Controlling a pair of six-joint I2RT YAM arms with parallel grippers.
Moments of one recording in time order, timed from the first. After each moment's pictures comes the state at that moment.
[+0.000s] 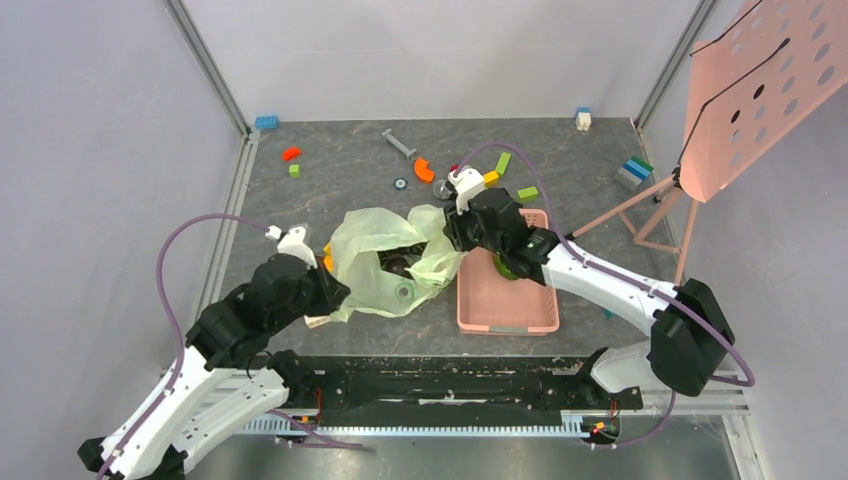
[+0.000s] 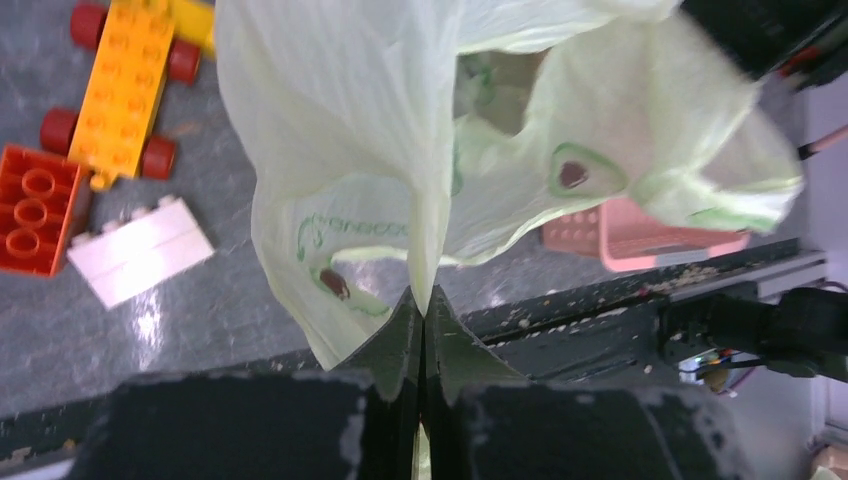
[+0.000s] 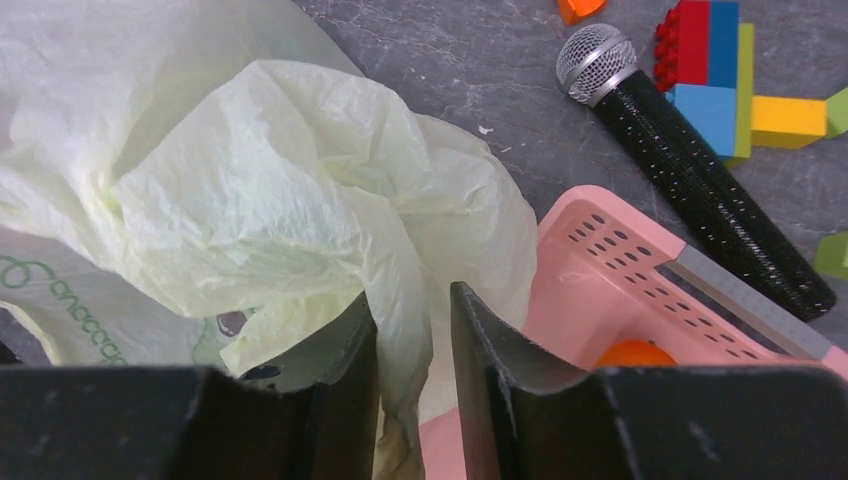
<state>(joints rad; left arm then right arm) -0.70 0.57 0.84 -0.98 -0.18 -0.74 0.76 1.41 0.99 -0.07 0.09 0.13</state>
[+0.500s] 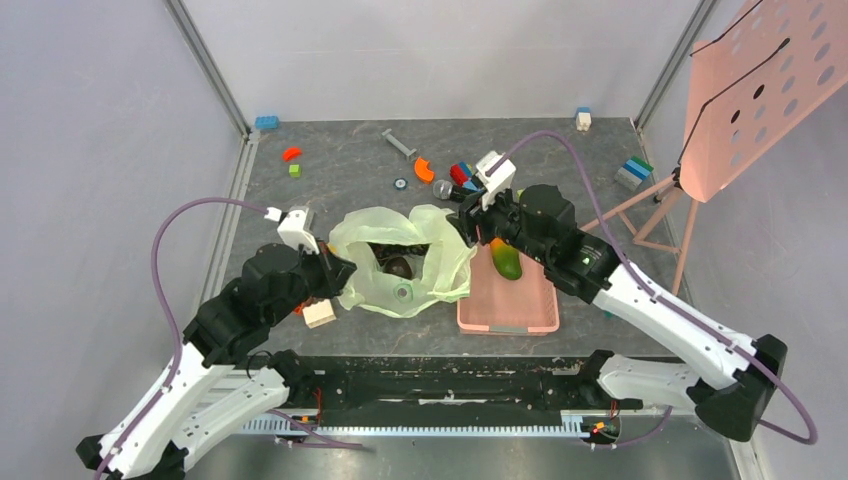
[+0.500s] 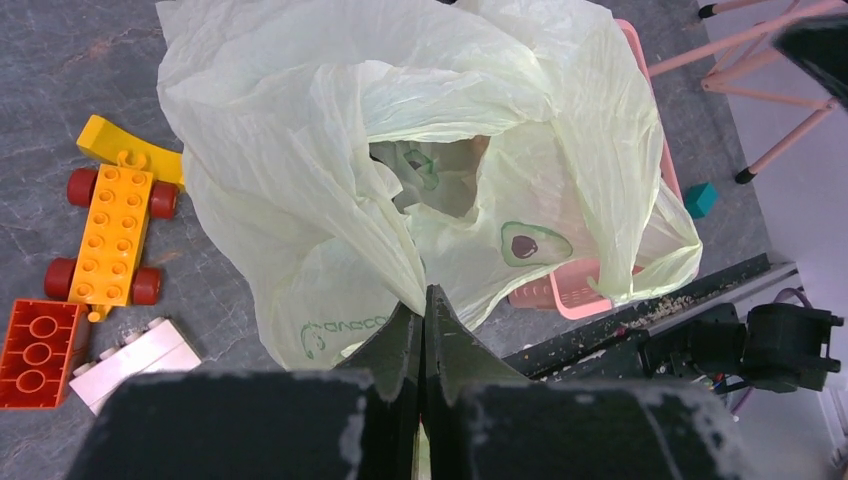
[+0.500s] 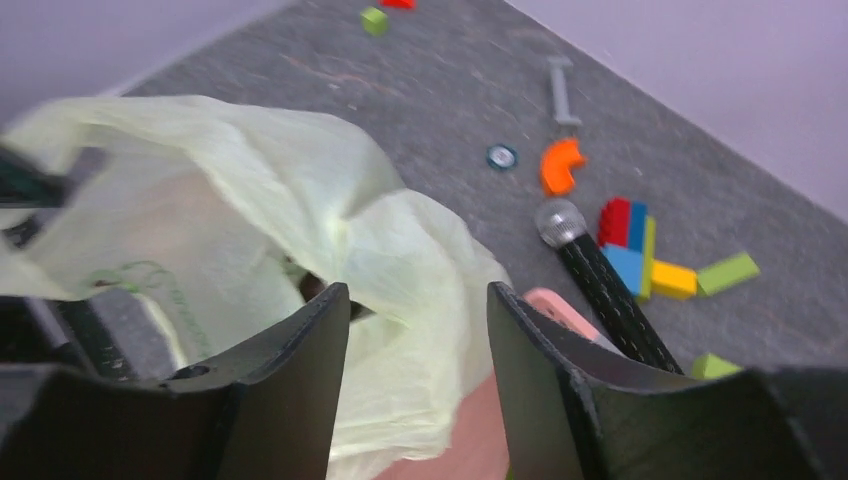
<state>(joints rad) -0.70 0.59 0.91 -0.78 -0.18 -0.58 0.79 1.11 1.05 -0.17 0.03 -0.04</state>
